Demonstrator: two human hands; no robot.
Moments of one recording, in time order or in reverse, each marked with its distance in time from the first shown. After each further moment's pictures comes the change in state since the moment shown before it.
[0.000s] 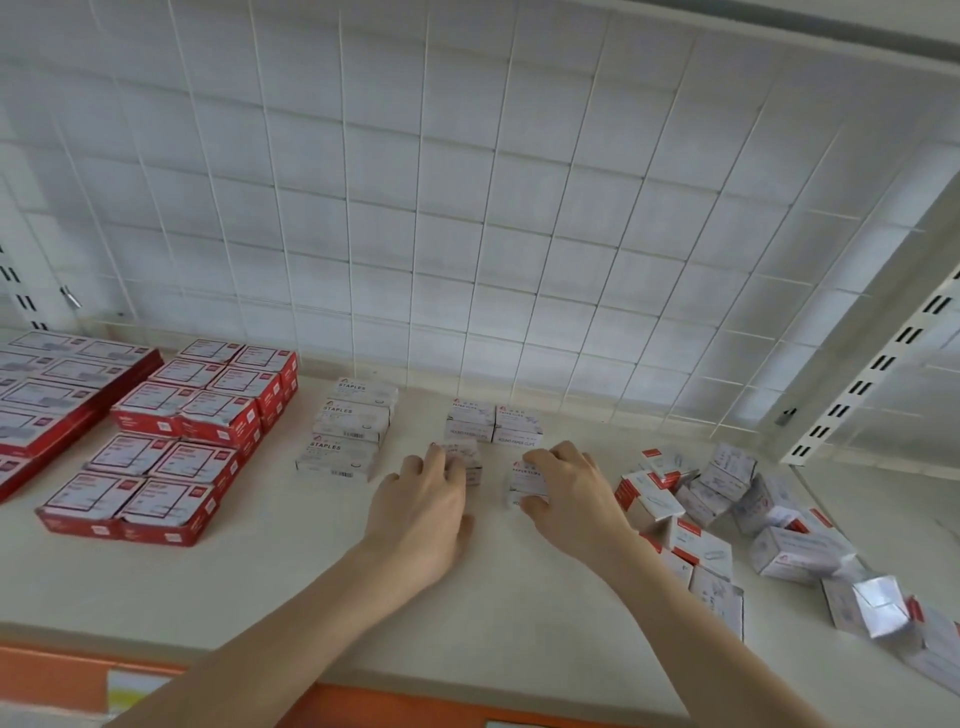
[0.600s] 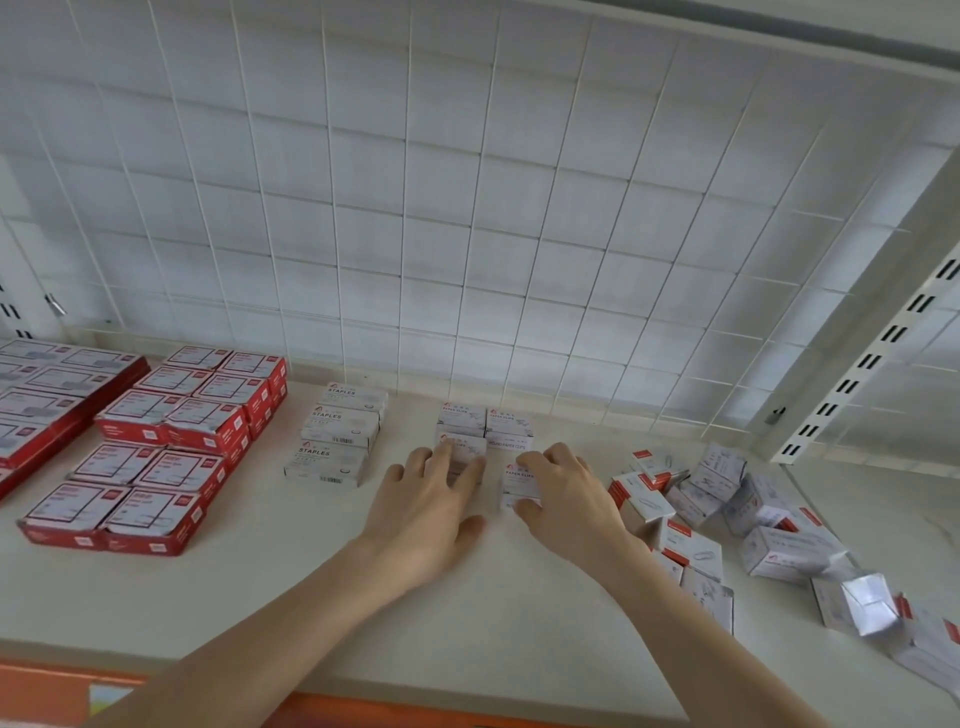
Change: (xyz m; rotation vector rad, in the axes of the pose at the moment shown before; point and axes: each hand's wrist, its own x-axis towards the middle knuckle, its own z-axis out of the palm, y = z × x) left_hand 0.011 -0.002 0.011 -0.037 0.007 0.117; right_hand -0.002 0.001 -0.003 -0.044 -0.002 0.016
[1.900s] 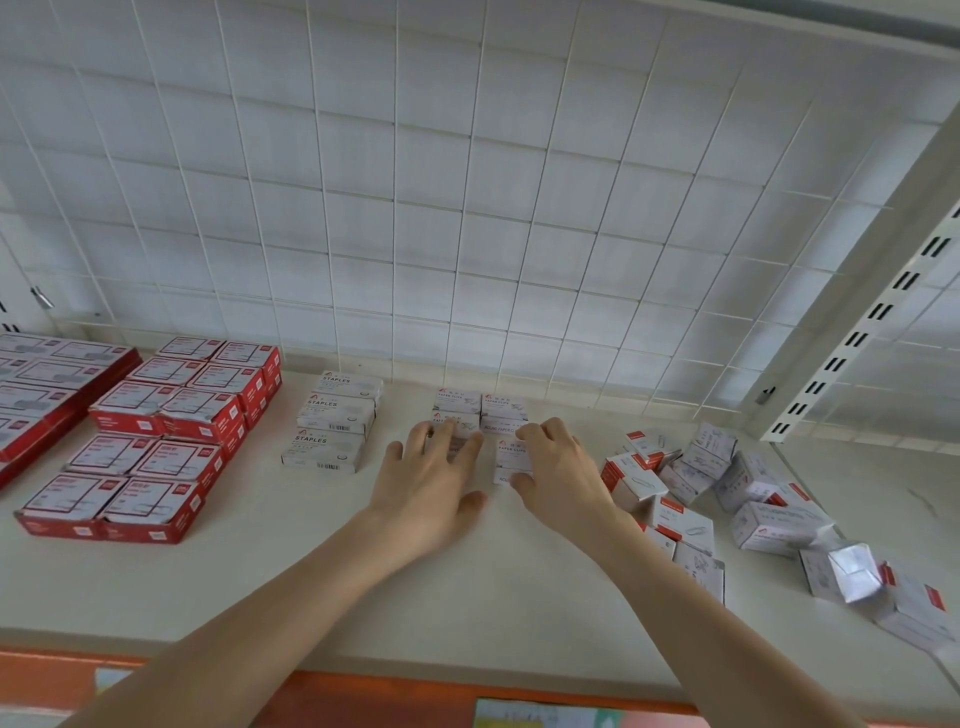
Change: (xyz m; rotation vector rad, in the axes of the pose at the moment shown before) left_hand 0.008 0.000 0.005 -0.008 -0.016 -0.001; right_hand 0.008 0.001 0.006 0.013 0.052 0.009
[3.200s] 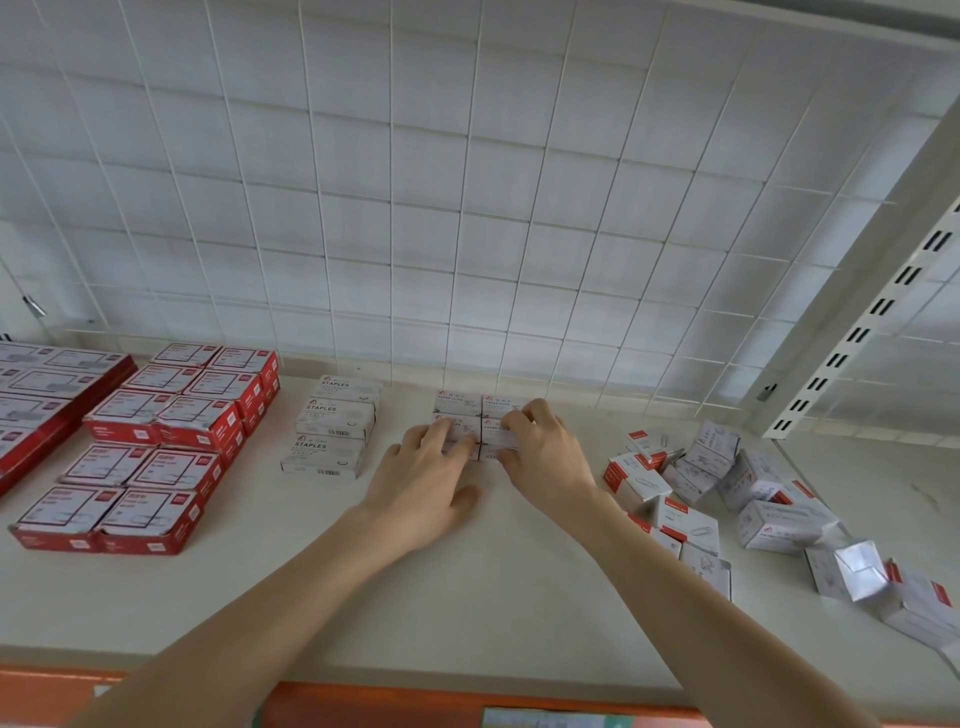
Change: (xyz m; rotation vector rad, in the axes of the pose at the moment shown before) left_hand 0.003 -0.005 -0.017 -0.089 -0.067 -0.003; right_hand 0.024 -0.005 0.008 0.033 0.098 -0.059
